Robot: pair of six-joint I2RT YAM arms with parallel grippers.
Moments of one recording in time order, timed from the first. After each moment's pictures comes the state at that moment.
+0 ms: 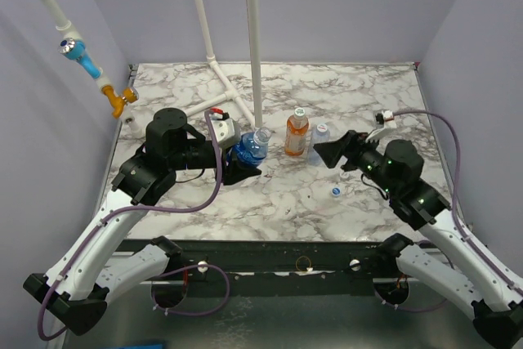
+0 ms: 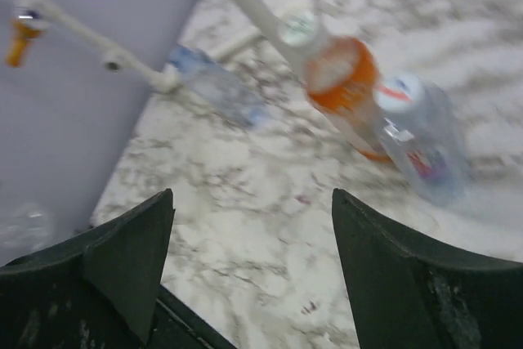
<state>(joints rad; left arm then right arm) -0.58 0.90 1.10 -0.46 0.81 0.17 0.58 0.72 0.64 -0.19 0.08 0.63</state>
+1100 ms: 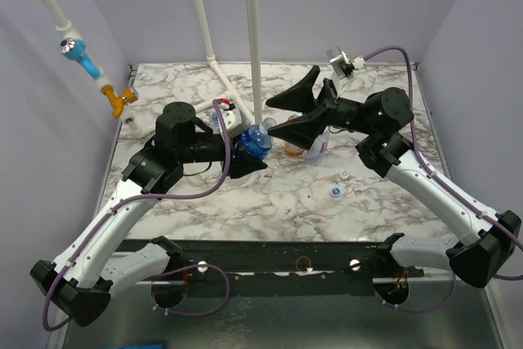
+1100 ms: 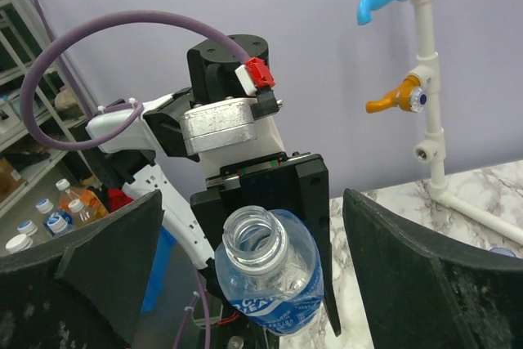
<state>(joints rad) -0.58 0.97 1.10 -0.39 0.81 0.09 0.66 1.22 1.18 0.51 -0.80 0.62</state>
